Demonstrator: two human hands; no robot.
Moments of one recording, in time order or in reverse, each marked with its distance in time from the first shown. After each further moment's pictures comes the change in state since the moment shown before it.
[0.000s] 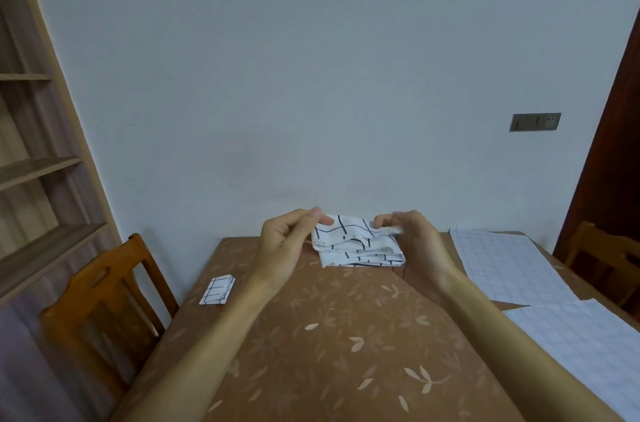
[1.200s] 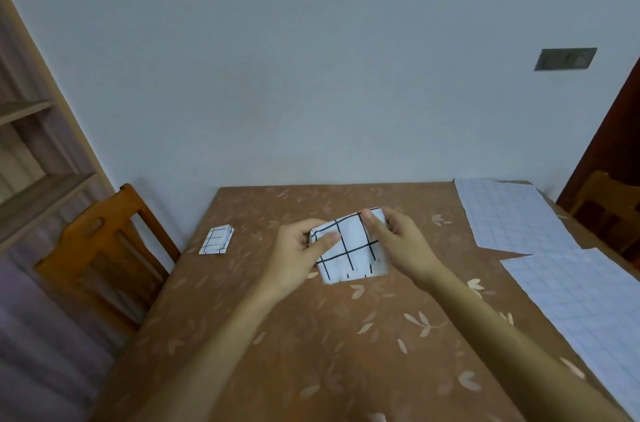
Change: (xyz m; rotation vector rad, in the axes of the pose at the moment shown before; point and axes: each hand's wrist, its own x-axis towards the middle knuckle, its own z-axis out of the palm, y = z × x) left_hand -0.019 -0.098 0.007 0.059 -0.099 -0.209; right_hand 0.040 0.091 -0.026 -0.774 0.210 -0.150
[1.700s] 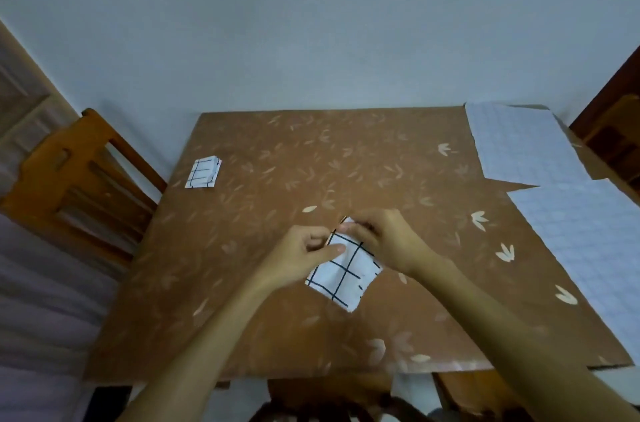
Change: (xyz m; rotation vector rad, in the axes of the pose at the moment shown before) left_hand -0.023 -0.112 -0.002 0.053 -0.361 -0.372; right_hand -0.012 0.080 0.053 -0.269 -0.304 -0.140
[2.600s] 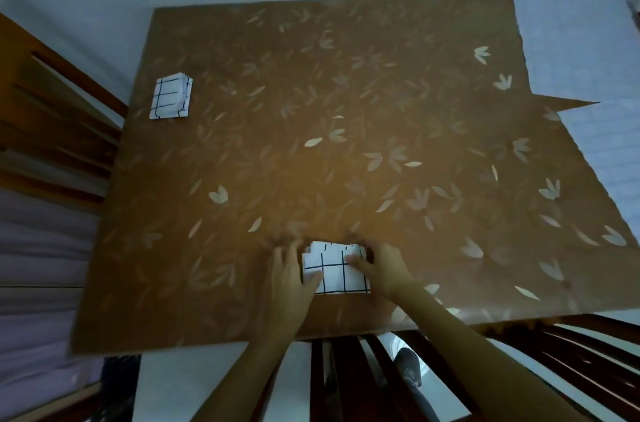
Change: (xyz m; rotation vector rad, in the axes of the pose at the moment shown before) left_hand -0.023 -0.193 0.042 0.505 0.346 -0.333; right_hand -0.042 0.118 0.166 0.062 -0.174 0.671
